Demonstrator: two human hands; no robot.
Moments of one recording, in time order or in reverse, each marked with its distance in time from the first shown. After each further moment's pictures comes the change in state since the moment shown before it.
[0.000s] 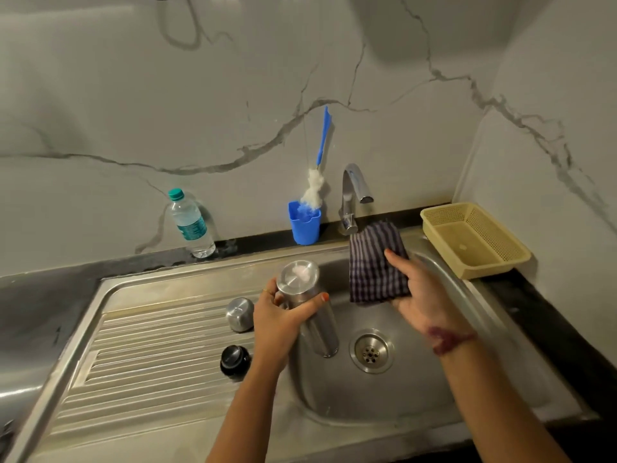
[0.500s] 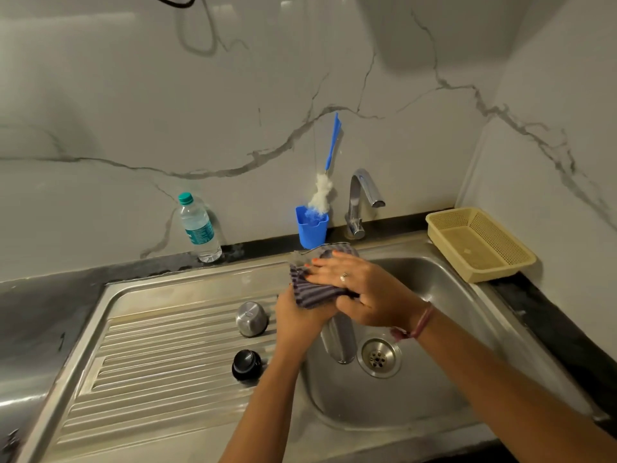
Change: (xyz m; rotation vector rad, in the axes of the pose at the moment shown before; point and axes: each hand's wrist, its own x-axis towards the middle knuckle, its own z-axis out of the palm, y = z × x) left_hand 0.012 0.006 -0.001 0.101 -0.096 0.095; right_hand 0.013 0.018 0.050 -1.443 -0.726 -0.941
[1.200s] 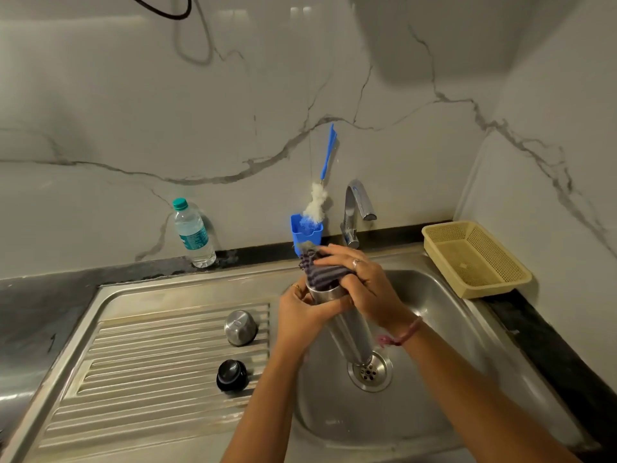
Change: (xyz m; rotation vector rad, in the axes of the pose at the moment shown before) left_hand 0.010 0.016 0.028 -0.144 -0.093 -0.070; right_hand -0.002 0.022 -0.004 0.399 0.324 0.192
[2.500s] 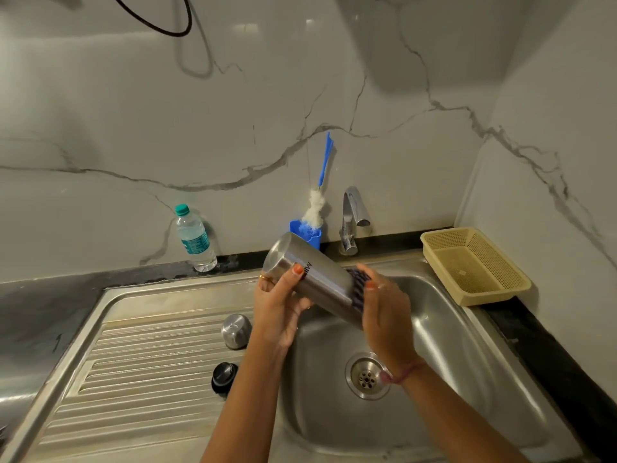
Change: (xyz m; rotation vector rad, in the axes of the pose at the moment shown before) left_hand 0.014 0.015 -0.011 -0.697 0.053 -0.056; right_hand -0.045 0.036 0.009 -0.348 0.496 0.162
